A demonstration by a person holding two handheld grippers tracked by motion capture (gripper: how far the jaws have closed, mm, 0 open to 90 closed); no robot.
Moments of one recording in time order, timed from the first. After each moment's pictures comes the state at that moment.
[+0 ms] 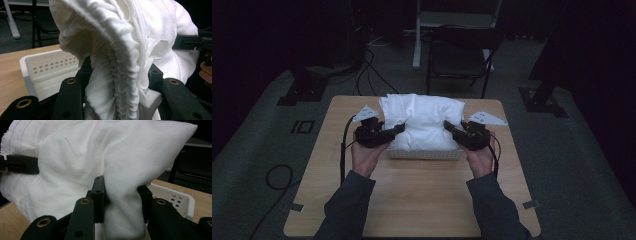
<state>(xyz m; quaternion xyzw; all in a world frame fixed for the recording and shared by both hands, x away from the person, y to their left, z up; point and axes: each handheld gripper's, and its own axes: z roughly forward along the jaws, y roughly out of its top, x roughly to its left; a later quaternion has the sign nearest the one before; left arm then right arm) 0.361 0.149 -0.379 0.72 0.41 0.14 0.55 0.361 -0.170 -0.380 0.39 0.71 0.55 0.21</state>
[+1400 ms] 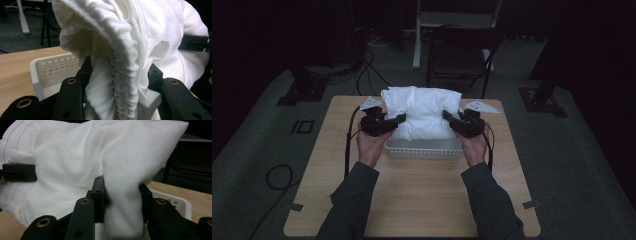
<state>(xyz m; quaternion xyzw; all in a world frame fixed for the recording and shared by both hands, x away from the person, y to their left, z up) 0.402 0.144 -0.389 0.71 0.44 0.15 0.53 0.403 -0.162 -0.386 0.42 0.70 0.54 0.22</state>
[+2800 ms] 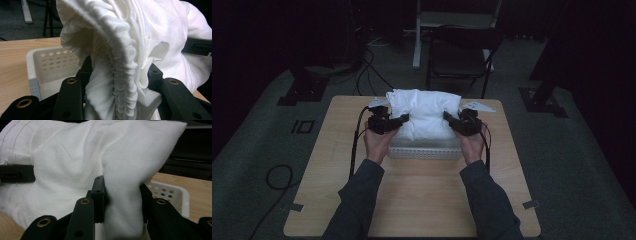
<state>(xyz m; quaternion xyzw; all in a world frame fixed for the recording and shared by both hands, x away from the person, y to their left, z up) 0.432 0.133 -0.417 0.70 0.47 0.13 0.51 0.429 -0.165 -0.414 0.46 0.69 0.52 0.21</state>
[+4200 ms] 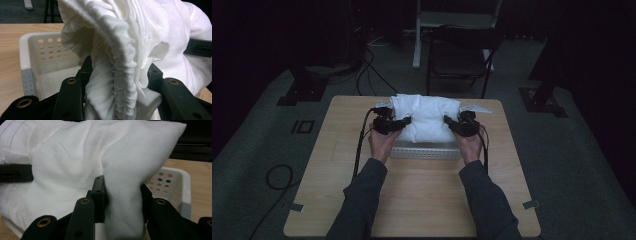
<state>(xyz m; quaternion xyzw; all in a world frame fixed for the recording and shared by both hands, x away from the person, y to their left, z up) 0.451 0.126 -0.442 0.71 0.50 0.11 0.49 0.447 -0.167 -0.441 0.49 0.70 0.49 0.19</state>
